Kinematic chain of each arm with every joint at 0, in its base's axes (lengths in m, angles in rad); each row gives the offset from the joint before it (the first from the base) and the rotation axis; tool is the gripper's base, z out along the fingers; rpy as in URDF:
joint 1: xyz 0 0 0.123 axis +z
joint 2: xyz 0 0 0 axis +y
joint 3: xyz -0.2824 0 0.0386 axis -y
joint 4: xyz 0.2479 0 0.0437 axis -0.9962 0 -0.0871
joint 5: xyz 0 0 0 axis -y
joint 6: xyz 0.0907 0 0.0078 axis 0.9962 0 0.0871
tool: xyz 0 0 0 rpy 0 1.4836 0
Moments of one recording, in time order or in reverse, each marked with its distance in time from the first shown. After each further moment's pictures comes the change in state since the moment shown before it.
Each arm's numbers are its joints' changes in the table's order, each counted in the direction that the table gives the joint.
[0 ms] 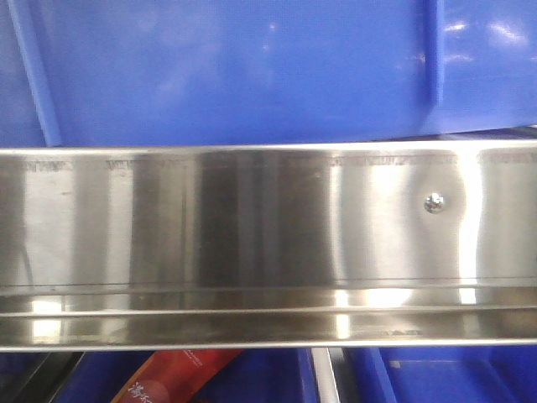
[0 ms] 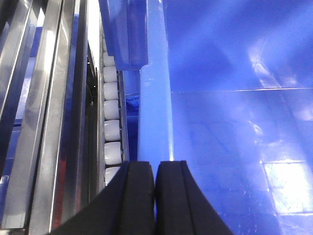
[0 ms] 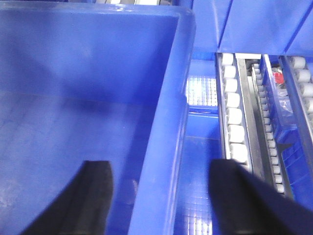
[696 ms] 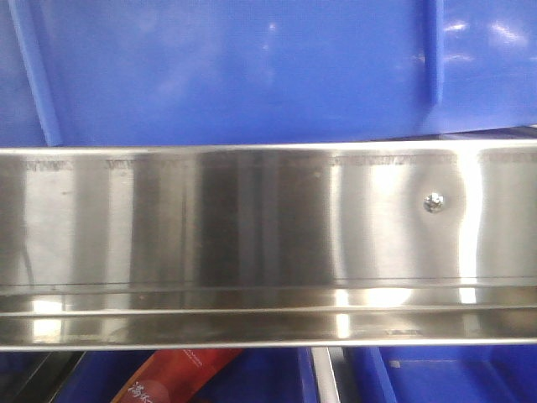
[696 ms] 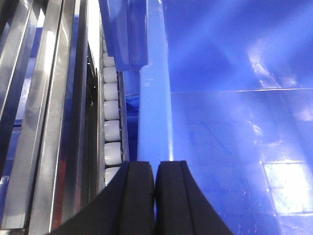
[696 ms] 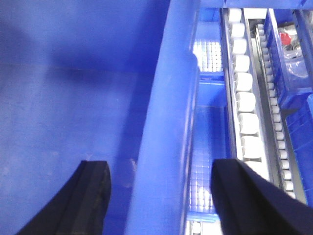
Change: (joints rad) left arm 0.000 0.000 0.000 0.000 0.002 0.000; right arm 0.000 0.061 -0.087 -0.002 0.000 0.044
